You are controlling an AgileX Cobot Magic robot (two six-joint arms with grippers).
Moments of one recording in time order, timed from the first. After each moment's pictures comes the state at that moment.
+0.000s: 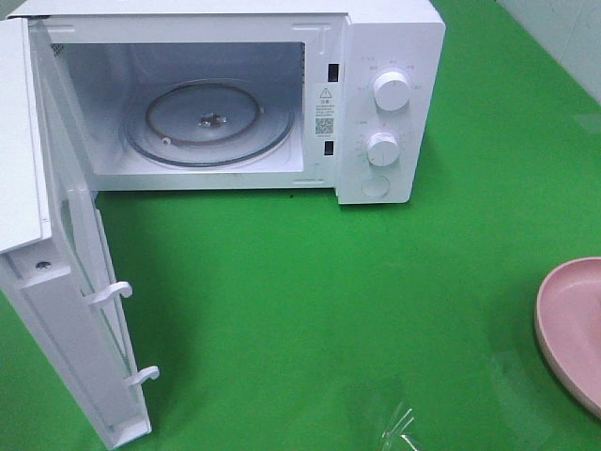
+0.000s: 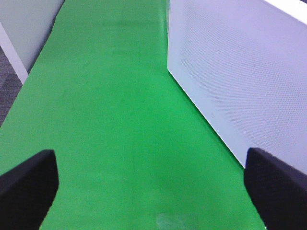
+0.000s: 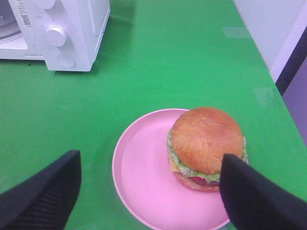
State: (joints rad) left arm 0.01 0.00 -0.50 -0.01 1.06 0.05; right arm 0.10 0.00 -0.51 -0.14 1.02 0.16
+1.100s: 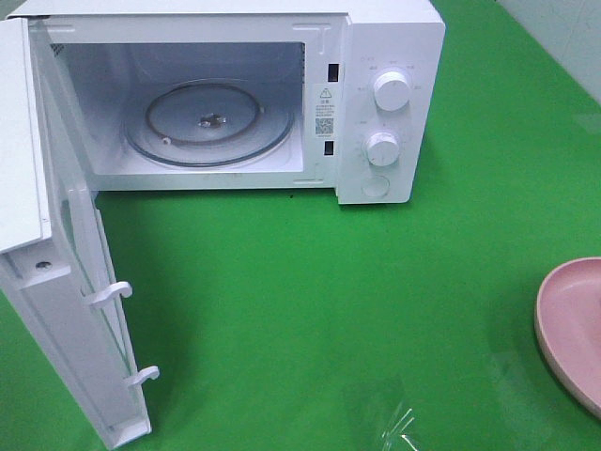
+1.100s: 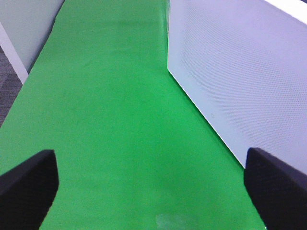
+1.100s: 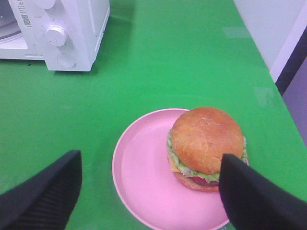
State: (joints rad) left arm 0.01 0.00 -0.50 -0.01 1.06 0.05; right arm 0.10 0.00 -0.51 -0.14 1.02 0.16
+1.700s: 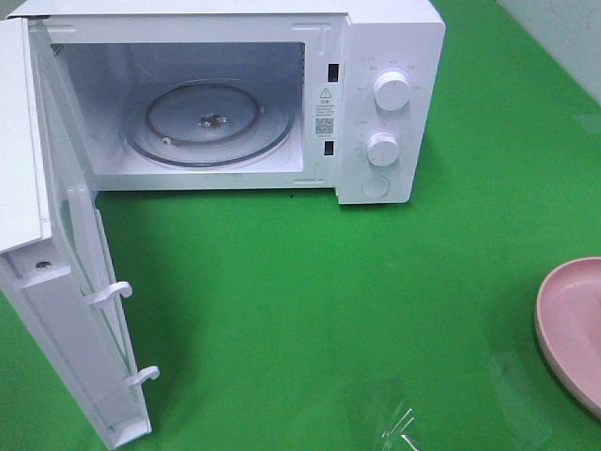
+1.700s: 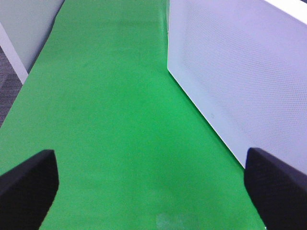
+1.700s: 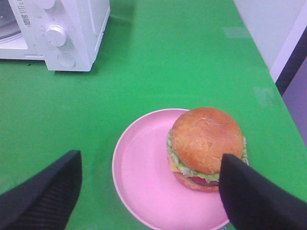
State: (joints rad) left arm 0.01 0.00 -0.50 -0.01 1.06 0.05; right arm 0.10 0.00 -0.51 -0.14 1.02 0.16
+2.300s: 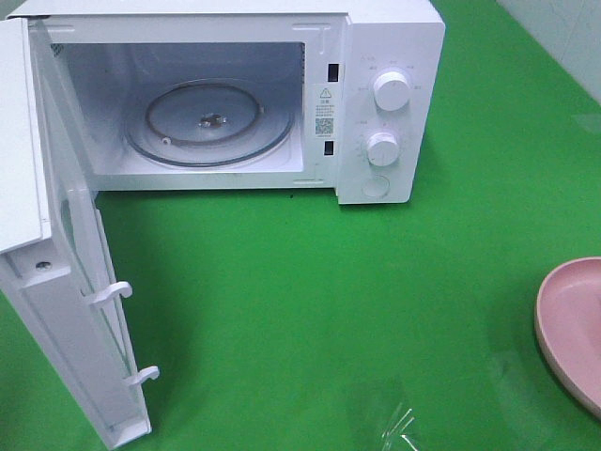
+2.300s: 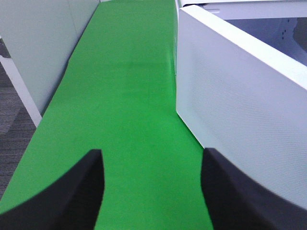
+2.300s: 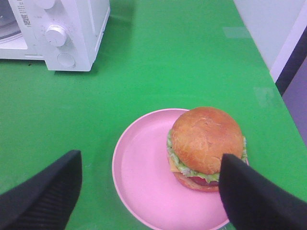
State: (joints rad) left arm 0.01 0.15 -0.52 0.03 0.82 0.05; right arm 0.10 0.00 -0.51 -0.14 1.02 0.16
